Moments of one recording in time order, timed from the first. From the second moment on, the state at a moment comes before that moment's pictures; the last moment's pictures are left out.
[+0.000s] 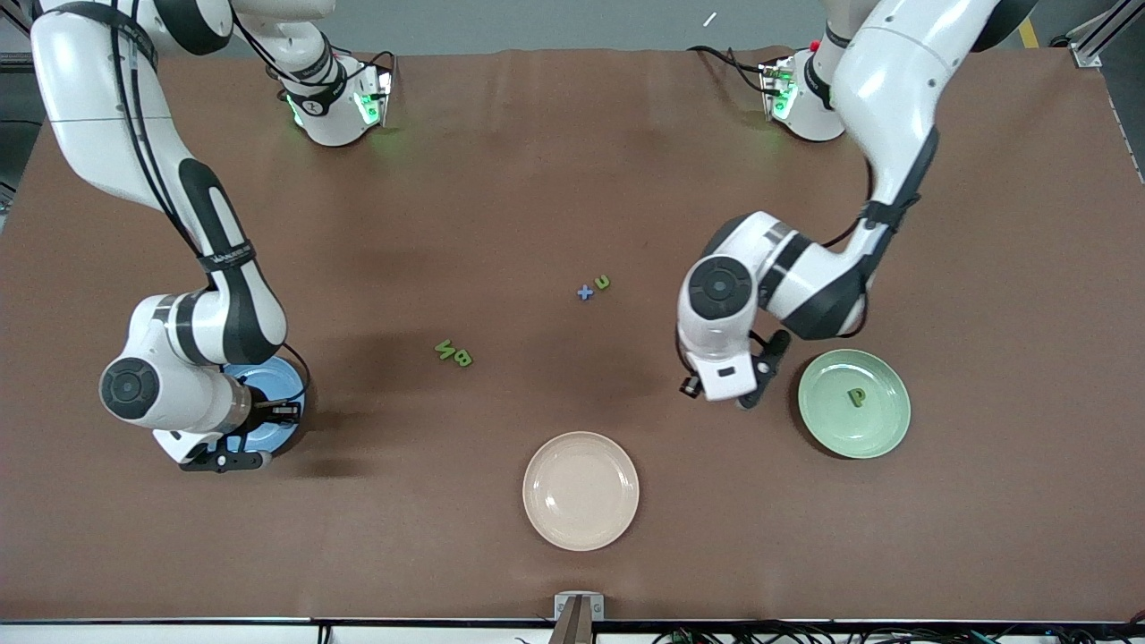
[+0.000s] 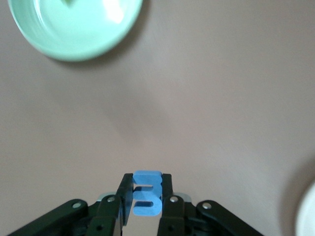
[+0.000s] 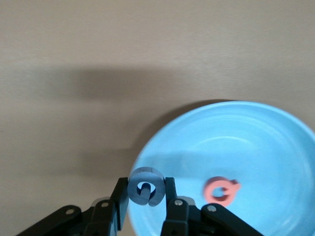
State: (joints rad) left arm -0.18 0.62 -0.38 -1.53 0.39 1.99 -1.63; right arm -0.04 0.69 0.04 -1.58 -0.04 2.19 -0.03
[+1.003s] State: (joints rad) left arm 0.30 0.64 -0.42 -1.73 0.39 2.19 -1.04; right arm 0.00 0.68 0.08 -1.58 -0.03 2.07 0.08
